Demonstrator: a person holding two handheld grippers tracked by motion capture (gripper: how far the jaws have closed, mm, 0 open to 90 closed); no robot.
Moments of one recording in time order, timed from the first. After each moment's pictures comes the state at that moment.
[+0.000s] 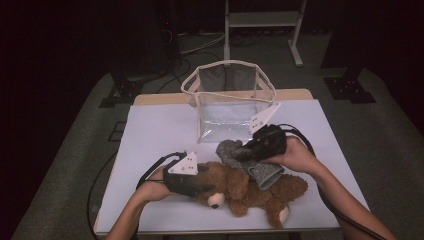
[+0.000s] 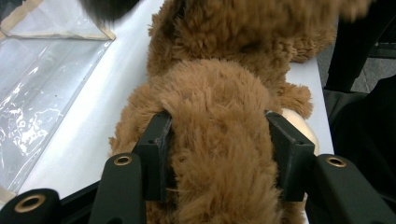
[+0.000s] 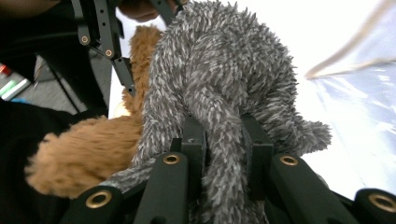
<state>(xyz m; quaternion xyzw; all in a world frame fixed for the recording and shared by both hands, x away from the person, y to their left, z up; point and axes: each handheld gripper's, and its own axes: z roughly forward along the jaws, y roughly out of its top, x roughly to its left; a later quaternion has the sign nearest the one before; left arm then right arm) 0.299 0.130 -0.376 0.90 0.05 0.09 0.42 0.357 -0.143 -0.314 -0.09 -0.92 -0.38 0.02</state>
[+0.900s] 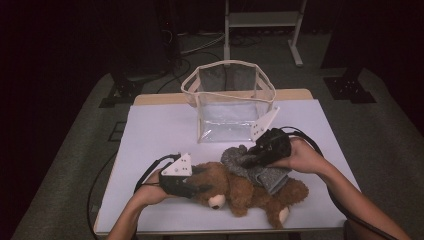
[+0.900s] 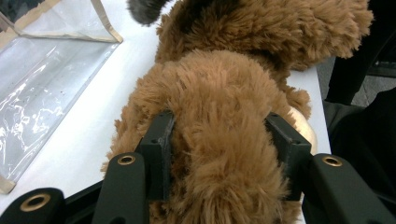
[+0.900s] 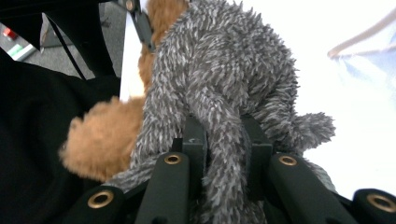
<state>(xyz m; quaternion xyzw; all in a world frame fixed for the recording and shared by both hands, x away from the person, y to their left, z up) 0.295 0.142 -0.383 0.89 0.07 0.09 0.45 0.348 -0.146 -0.308 -0.05 -0.94 -0.34 0.02</state>
